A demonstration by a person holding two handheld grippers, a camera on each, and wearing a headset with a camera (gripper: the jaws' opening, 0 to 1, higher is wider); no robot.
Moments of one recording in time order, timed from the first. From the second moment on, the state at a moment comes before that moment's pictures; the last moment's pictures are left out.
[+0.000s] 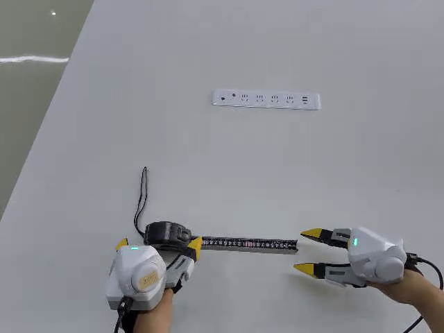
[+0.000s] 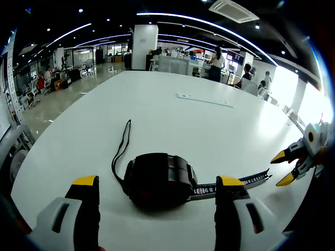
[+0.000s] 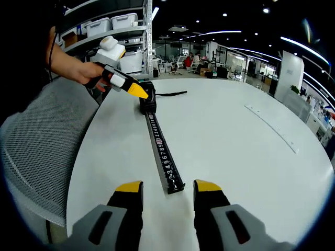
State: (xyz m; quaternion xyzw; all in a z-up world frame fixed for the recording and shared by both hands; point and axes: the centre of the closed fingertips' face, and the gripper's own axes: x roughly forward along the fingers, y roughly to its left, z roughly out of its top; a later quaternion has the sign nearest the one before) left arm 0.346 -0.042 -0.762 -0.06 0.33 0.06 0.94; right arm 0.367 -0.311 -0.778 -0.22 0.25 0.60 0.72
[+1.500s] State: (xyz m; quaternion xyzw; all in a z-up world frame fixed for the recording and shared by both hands) left arm 0.356 -0.041 -0.781 -0.09 0.34 0.09 0.93; right arm 0.370 -0.307 -0.806 -0.24 0.28 0.65 0.66
